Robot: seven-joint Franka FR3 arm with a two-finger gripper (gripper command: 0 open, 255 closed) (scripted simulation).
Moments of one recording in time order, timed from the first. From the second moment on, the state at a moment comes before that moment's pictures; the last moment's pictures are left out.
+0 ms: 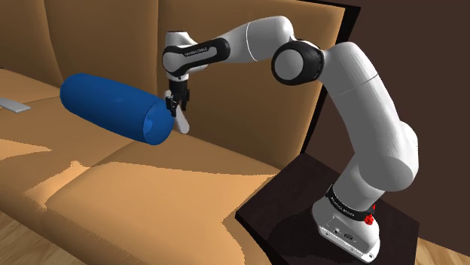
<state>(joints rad) 0.09 0.87 0.17 -1.13 -0.07 1.98 -0.15</state>
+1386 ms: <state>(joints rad) 0.11 0.95 0.16 -1.11 -0.09 2.14 -0.15</state>
